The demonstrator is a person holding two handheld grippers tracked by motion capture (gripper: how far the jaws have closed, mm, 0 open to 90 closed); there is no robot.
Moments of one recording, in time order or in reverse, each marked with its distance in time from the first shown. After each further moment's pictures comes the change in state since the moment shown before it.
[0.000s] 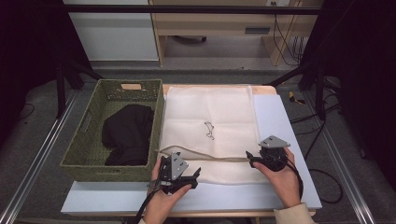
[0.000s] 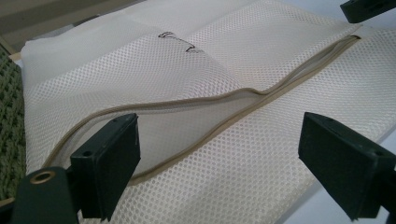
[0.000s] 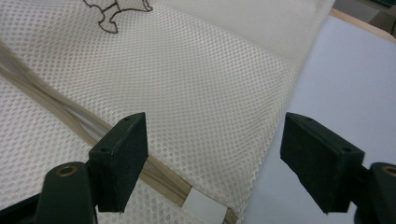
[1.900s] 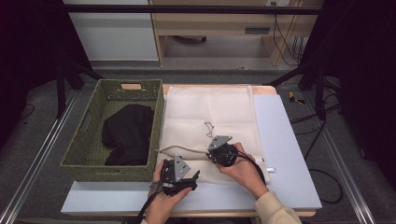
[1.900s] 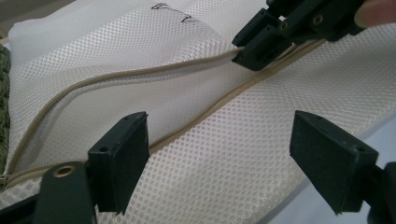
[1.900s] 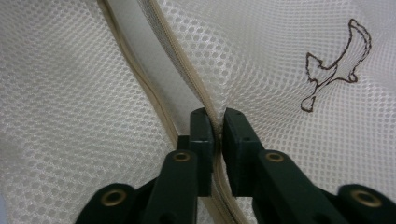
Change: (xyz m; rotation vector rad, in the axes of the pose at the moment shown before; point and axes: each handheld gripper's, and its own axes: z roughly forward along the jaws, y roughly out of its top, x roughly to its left) left arm -0.005 -0.010 0.010 0.072 -0.016 0.048; right arm 0.099 0.058 0.067 0.075 0.334 -0.312
